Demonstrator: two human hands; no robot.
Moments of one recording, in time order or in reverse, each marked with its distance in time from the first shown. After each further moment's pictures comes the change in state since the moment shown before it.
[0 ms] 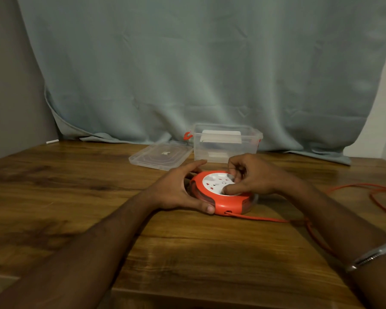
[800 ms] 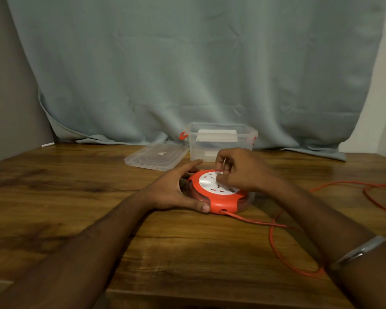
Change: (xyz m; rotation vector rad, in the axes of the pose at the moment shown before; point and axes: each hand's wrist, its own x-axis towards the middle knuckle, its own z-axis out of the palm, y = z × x) left_hand 0.002 0.000 0.000 -0.008 -0.045 -0.018; right_hand 0.003 -0.016 0.007 -0.144 0.165 0.010
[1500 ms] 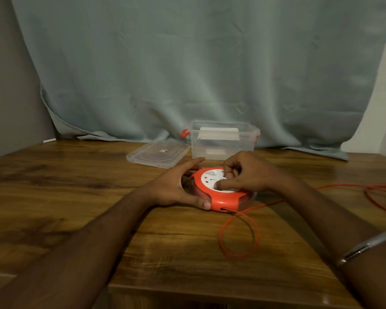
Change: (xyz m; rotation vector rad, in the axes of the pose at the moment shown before) left_hand 0.000 -0.001 0.000 -0.020 -0.019 -0.027; right_hand 0.004 0.023 0.005 0.077 -0.129 -0.048
